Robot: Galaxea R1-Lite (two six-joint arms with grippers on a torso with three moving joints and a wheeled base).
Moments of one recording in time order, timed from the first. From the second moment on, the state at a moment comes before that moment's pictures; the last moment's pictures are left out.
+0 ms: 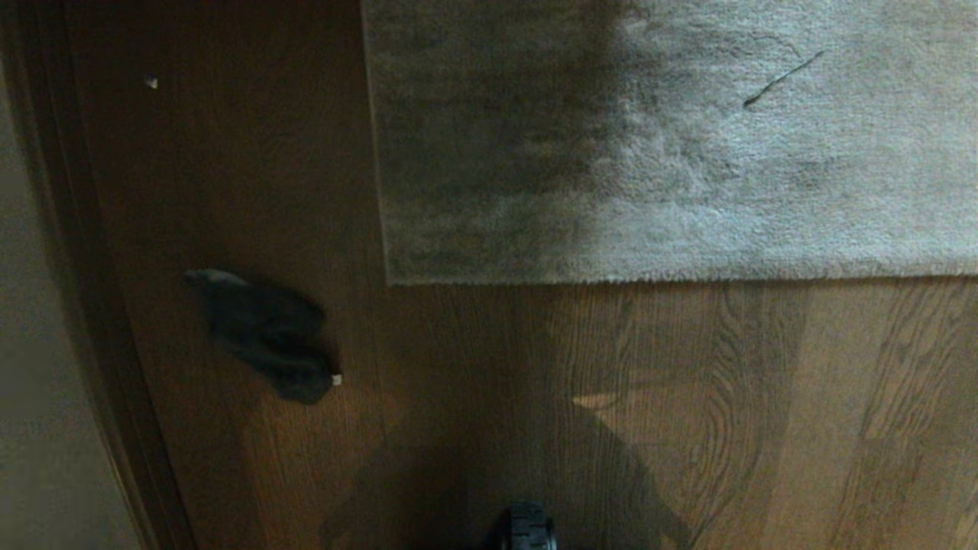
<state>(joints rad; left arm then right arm) 0.00 0.00 0.00 0.00 -0.01 0.00 0.00 0.00 0.00 0.00 -0.01 -0.01</state>
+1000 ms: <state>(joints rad) 0.00 0.00 0.00 0.00 0.00 -0.02 0.00 0.00 0.00 0.00 -0.01 -0.01</state>
